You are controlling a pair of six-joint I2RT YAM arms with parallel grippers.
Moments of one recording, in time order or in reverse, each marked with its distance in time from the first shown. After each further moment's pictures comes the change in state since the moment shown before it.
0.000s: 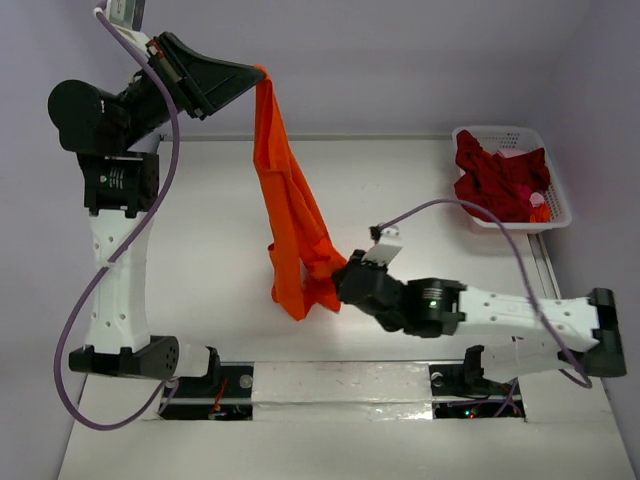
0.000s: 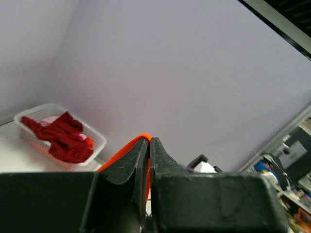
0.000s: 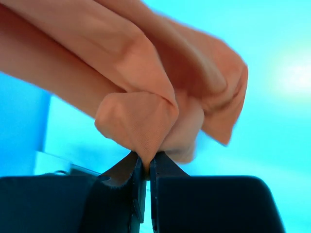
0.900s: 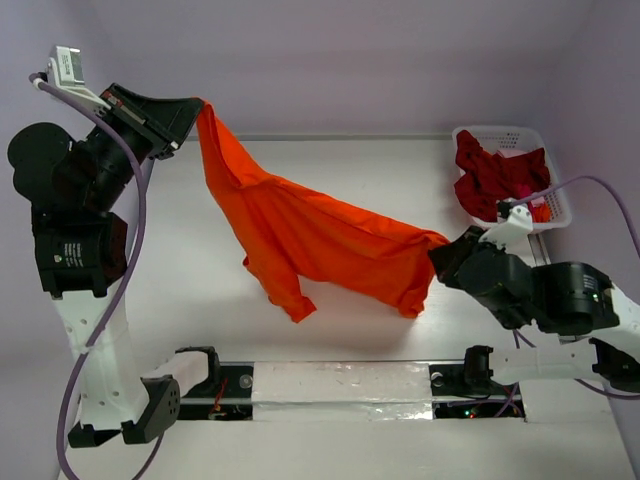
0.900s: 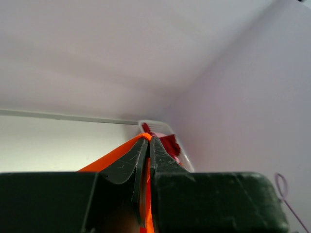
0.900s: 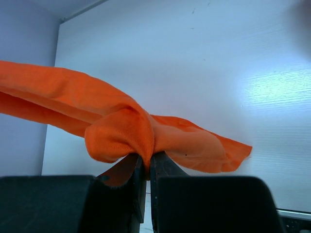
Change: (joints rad) left arm 0.125 -0.252 -0.031 -0.699 -0.460 0.446; right arm 0.001 -0.339 0.361 -0.745 0.188 0.077
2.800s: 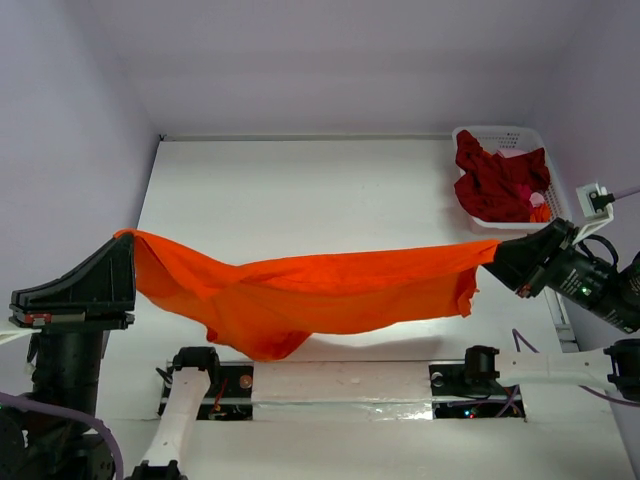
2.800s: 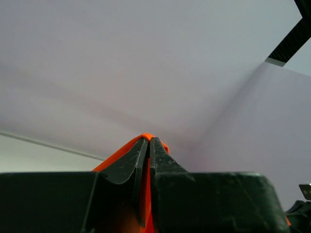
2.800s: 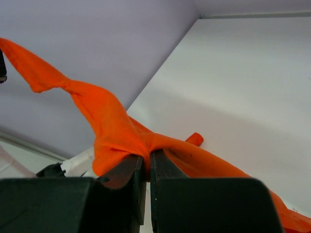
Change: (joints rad) left arm -0.040 -0.621 -0.238 -0.157 -0.405 0.074; right arm 0.000 -0.249 0.154 0.286 -0.420 -0.581
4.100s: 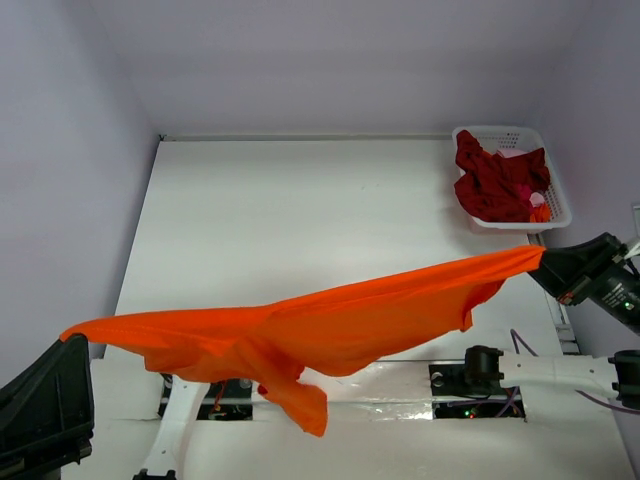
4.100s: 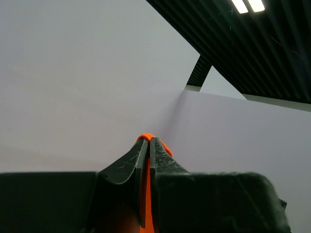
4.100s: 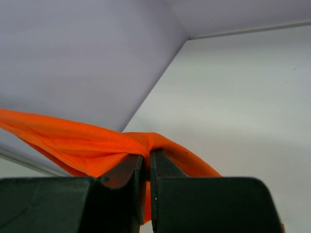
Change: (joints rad) left arm -0.051 -0.097 0.161 0.105 0.068 -0.071; right arm 0.000 -0.218 -0.085 -0.008 0.085 0.002
